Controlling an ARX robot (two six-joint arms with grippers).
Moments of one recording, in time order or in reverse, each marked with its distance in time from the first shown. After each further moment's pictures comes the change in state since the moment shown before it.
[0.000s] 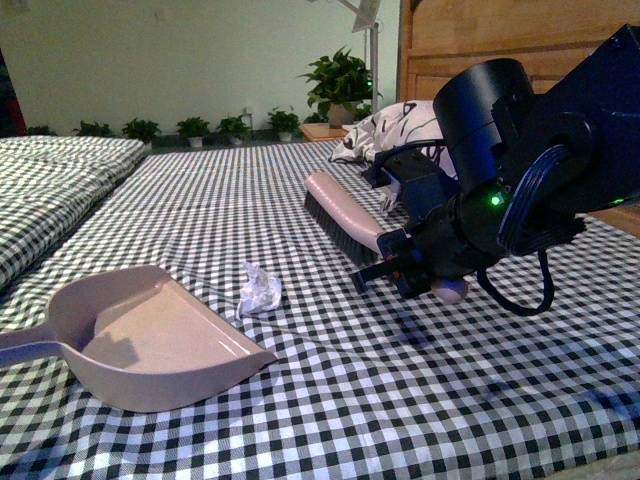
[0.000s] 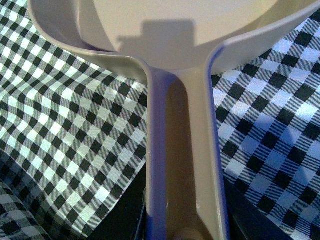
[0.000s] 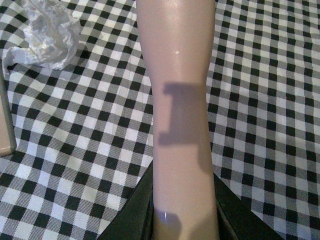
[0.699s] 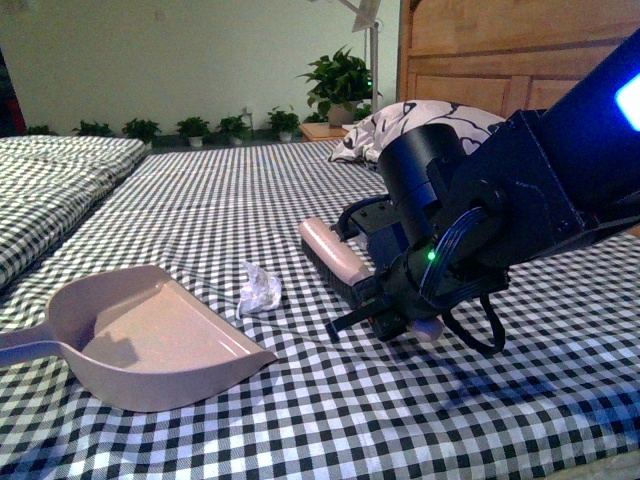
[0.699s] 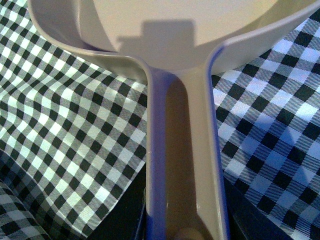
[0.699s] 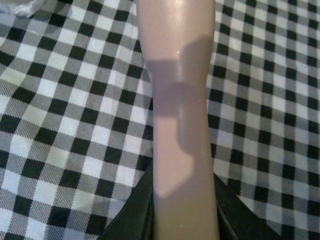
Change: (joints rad) left arm 0.000 0.000 0.000 0.000 0.000 0.000; right arm 0.068 0.130 0.068 -0.039 0.144 -0.003
